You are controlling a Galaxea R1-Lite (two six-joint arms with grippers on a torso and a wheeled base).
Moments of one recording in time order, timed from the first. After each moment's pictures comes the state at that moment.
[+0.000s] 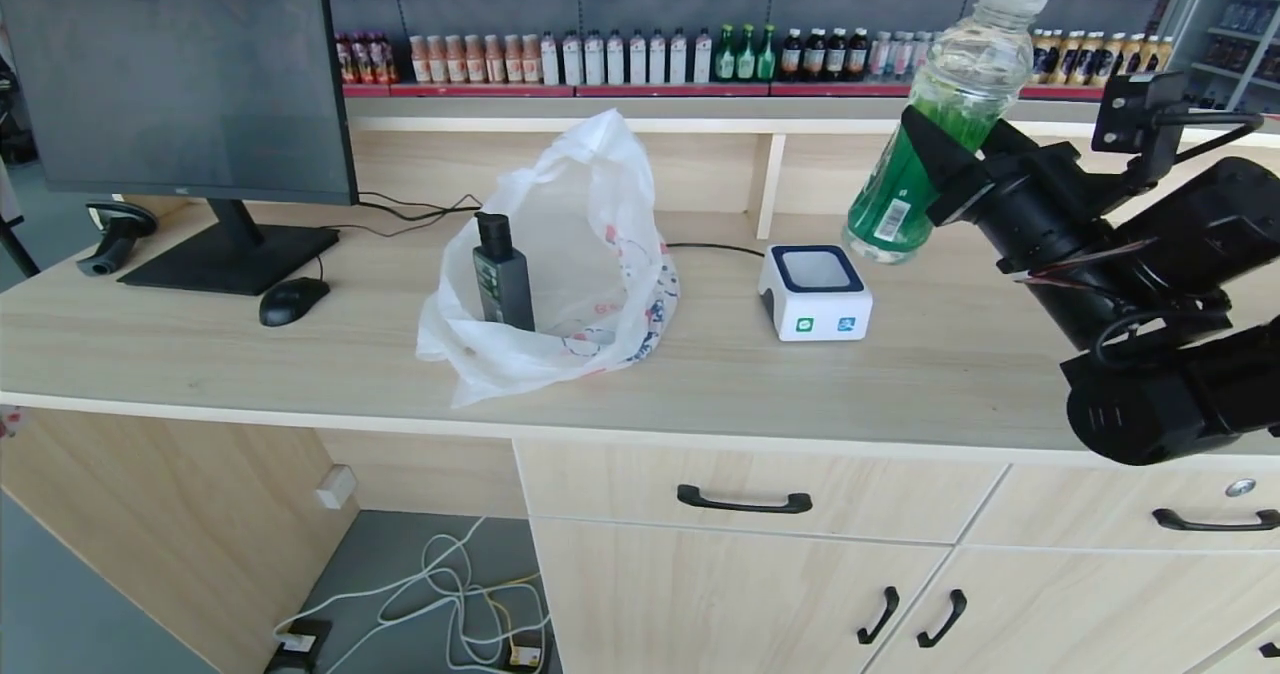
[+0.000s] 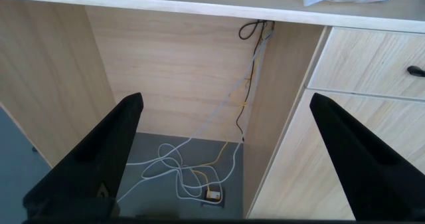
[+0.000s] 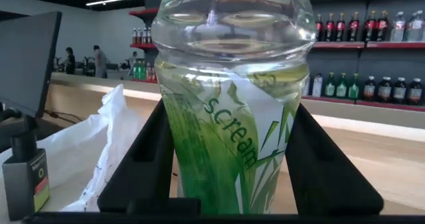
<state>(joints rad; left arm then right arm) 0.00 0.00 0.00 -0.01 0.00 0.02 0.20 1.95 -1.04 -1.57 0.25 0.06</state>
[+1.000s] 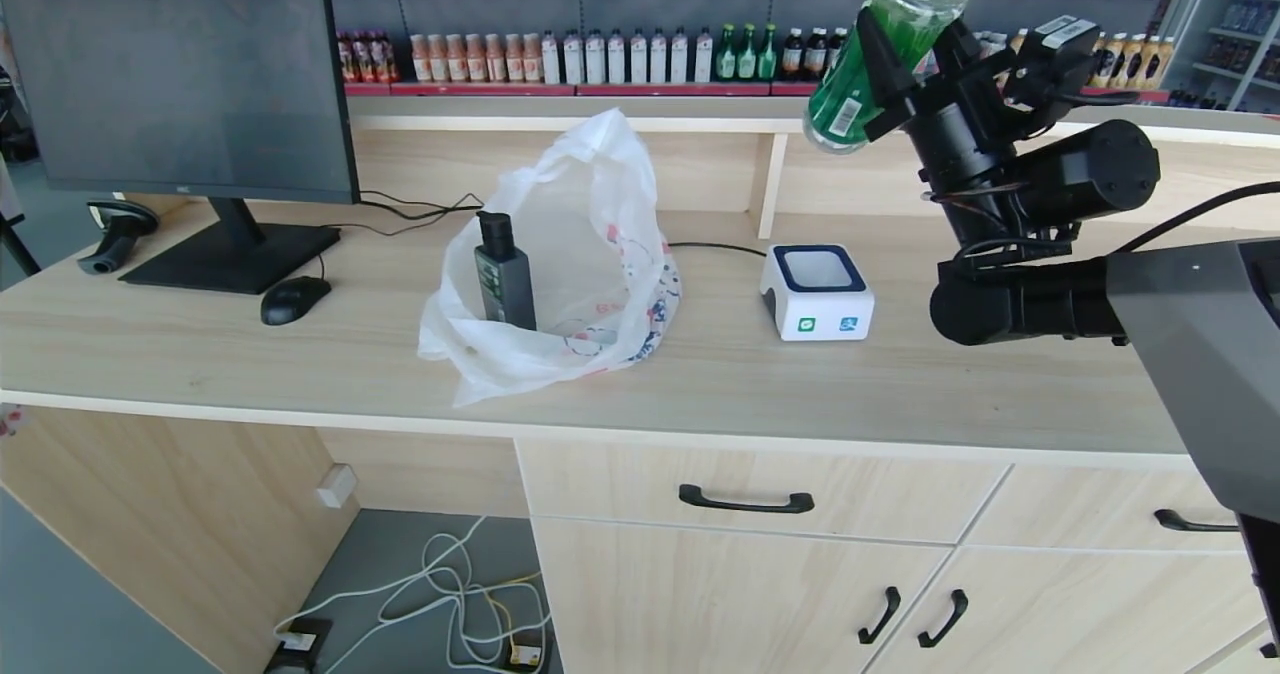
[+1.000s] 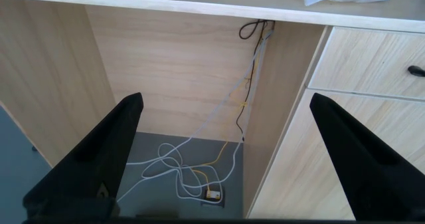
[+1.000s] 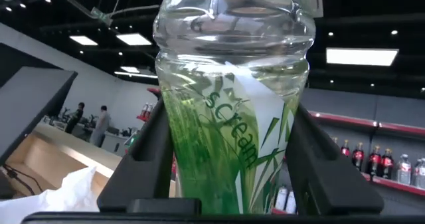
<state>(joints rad) 0.00 0.00 0.00 -0.01 0.00 0.02 0.20 2.34 -1.83 -1.57 0.37 -0.01</state>
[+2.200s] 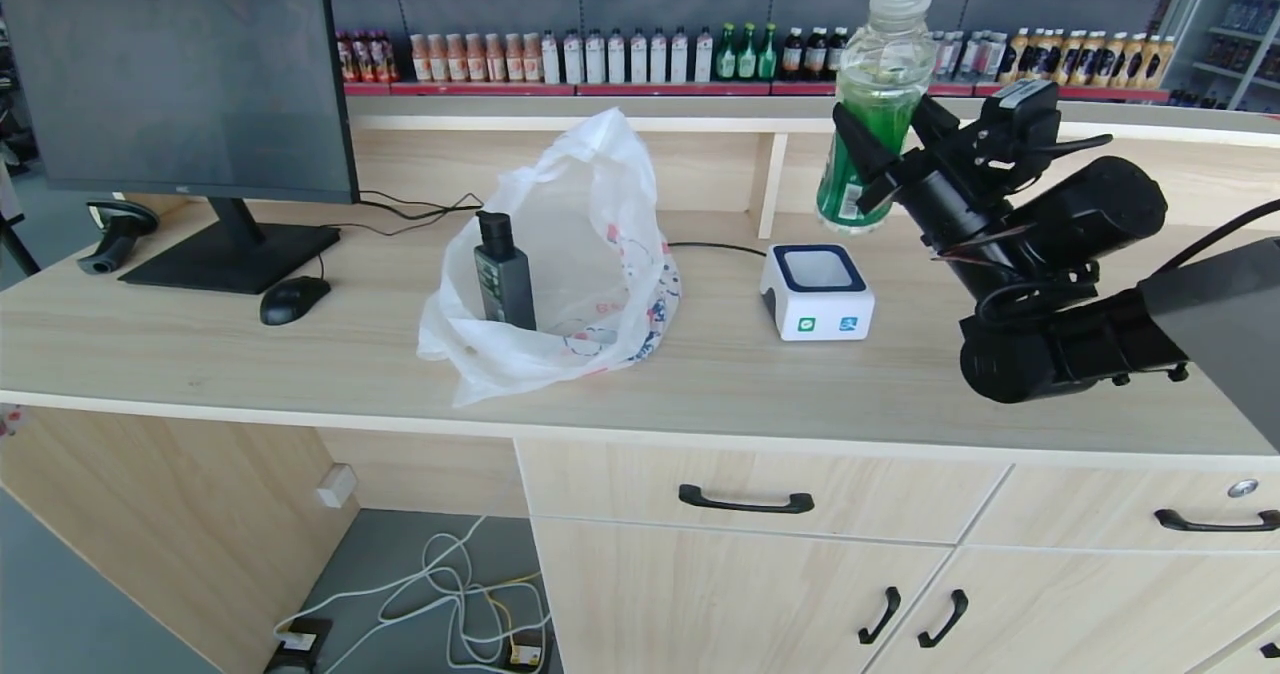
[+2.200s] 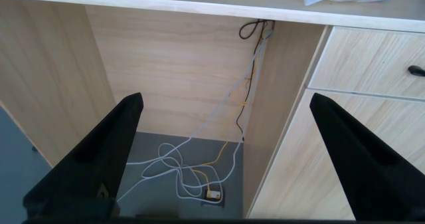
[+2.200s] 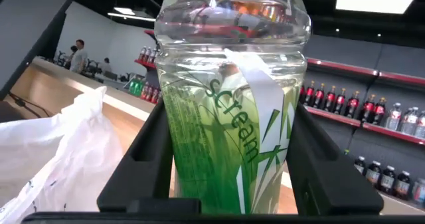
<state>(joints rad) 0.00 0.00 0.00 -0.01 0.00 0.02 0.20 2.19 -1.40 -1.57 0.38 -0.14</state>
